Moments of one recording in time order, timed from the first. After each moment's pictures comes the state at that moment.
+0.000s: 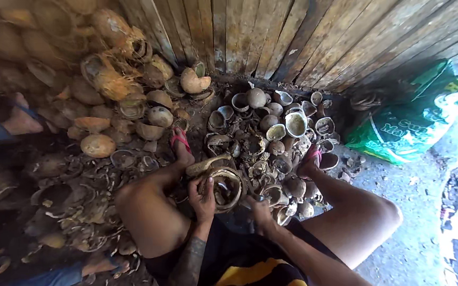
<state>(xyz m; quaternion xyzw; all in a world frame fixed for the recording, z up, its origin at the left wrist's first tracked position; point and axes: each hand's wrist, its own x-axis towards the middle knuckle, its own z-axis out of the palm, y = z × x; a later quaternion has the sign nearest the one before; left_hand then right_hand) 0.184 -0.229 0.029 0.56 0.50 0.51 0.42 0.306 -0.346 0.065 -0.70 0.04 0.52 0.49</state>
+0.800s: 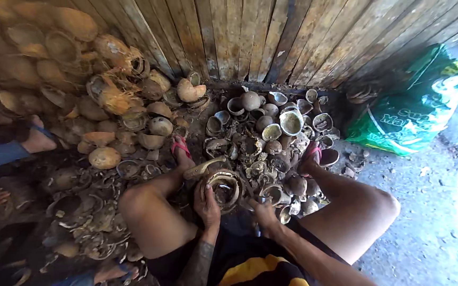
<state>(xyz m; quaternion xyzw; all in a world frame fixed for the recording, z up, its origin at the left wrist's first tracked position) 0.199 -0.260 0.031 0.56 0.57 0.45 0.41 0.323 -0.369 0.074 -0.68 0.04 0.55 0.49</state>
